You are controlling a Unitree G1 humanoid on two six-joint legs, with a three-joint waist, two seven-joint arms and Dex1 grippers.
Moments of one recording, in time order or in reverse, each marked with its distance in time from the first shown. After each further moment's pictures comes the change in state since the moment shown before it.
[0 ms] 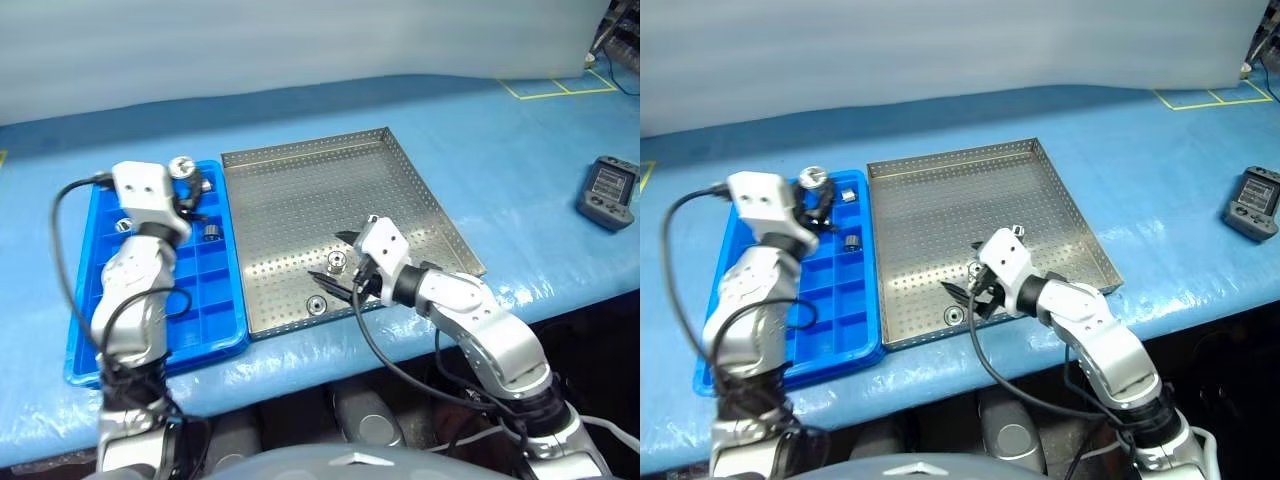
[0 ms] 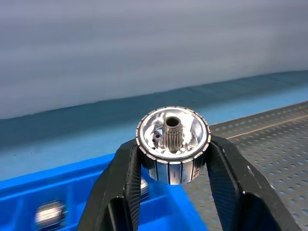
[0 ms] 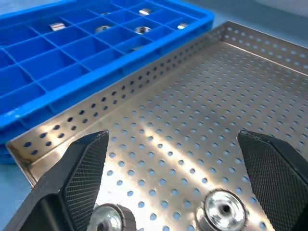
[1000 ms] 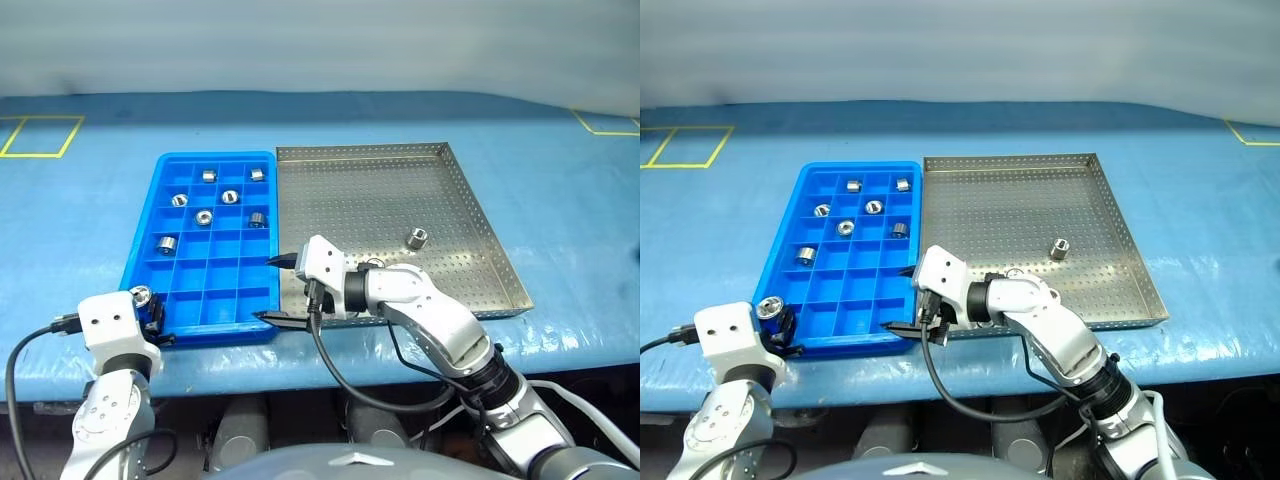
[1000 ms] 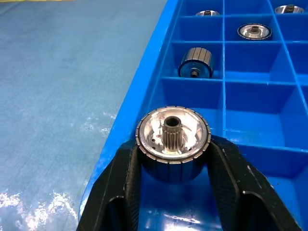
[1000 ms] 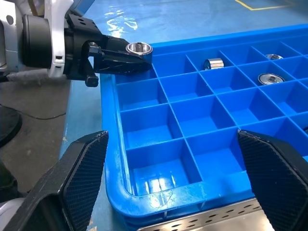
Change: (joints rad) left arm 0.657 -0.215 -0.049 -0.389 0.072 0.134 0.214; right arm -0.140 0.096 0.196 0.138 -0.005 -0.087 0.200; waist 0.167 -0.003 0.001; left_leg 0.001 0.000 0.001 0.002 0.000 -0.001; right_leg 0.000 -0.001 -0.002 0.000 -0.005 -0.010
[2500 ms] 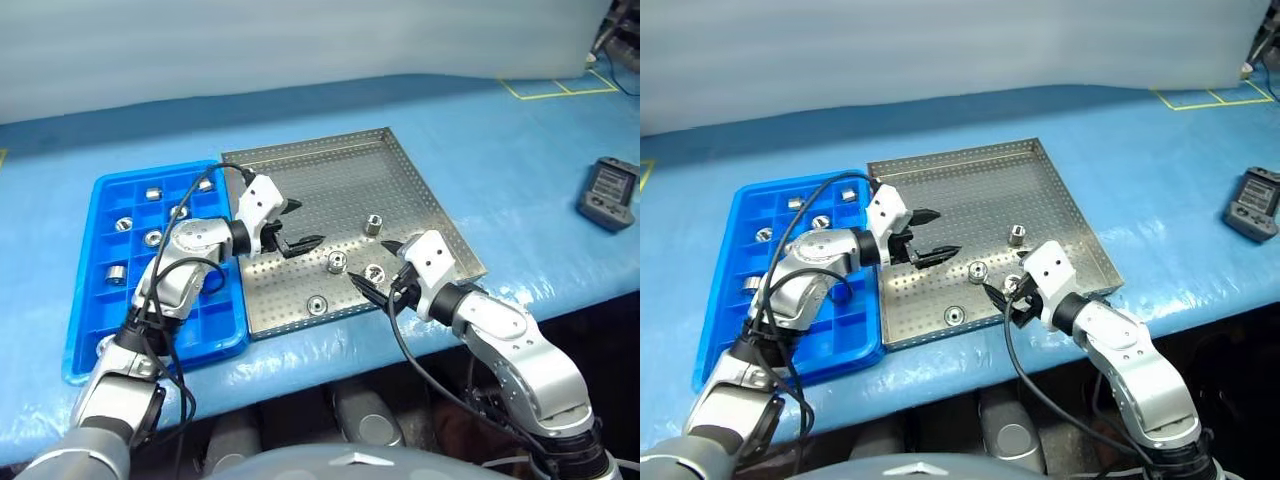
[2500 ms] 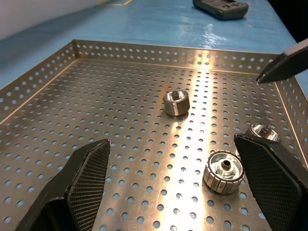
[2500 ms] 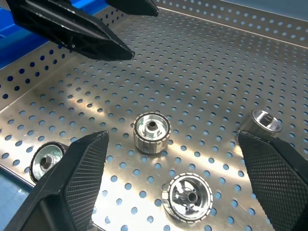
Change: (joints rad) left arm -1.005 0.403 -0.482 0.873 -0.158 -0.227 -0.897; right arm 0.389 -0.145 -0.412 -0.287 0.002 0.133 -0.315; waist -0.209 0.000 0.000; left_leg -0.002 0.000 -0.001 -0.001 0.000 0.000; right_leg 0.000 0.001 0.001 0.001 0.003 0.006
